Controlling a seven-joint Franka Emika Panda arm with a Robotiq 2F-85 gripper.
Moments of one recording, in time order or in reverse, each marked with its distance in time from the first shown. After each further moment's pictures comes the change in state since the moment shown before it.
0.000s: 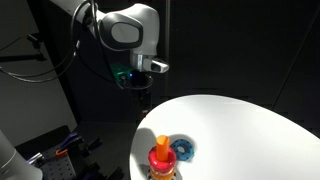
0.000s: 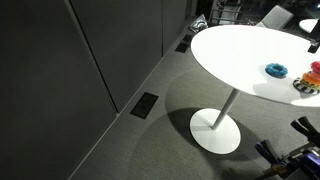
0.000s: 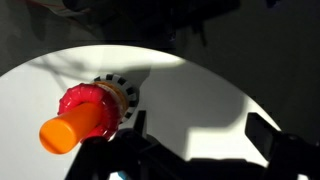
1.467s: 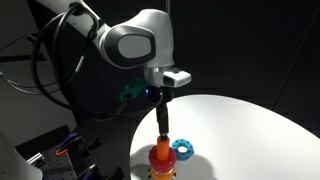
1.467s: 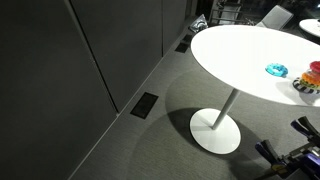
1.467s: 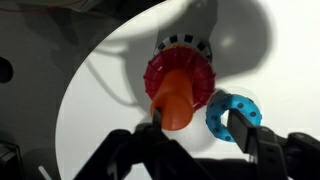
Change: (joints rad) arm -0.101 0.074 -0.109 0.003 -0.205 0.240 0.337
